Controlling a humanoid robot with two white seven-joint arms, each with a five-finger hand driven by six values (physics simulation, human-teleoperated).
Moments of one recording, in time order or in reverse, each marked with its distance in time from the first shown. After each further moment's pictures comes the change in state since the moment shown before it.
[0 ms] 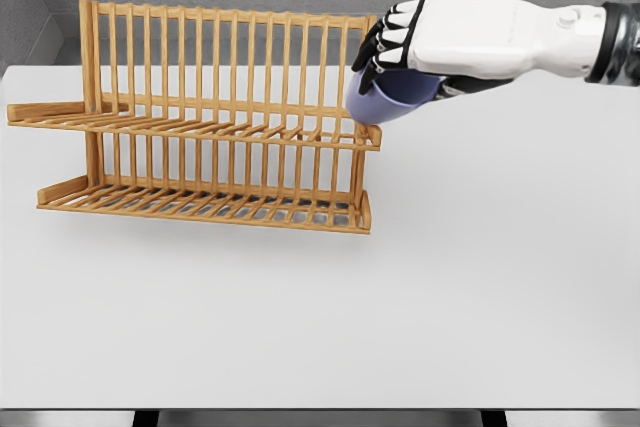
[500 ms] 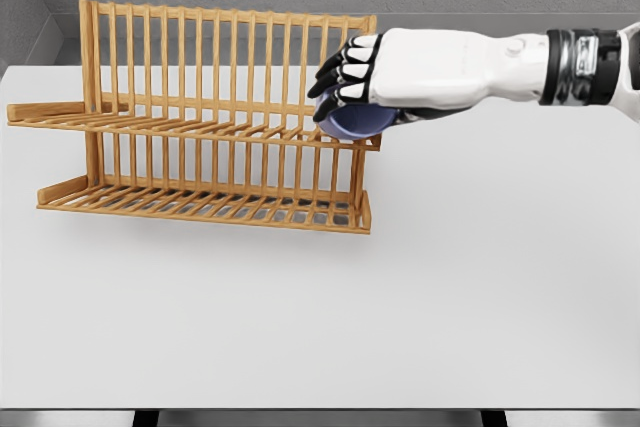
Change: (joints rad) left arm 0.000 0.000 0.000 0.000 0.000 0.000 0.000; right arm -0.021 0.039 0.108 -0.004 0.013 0.002 -0.011
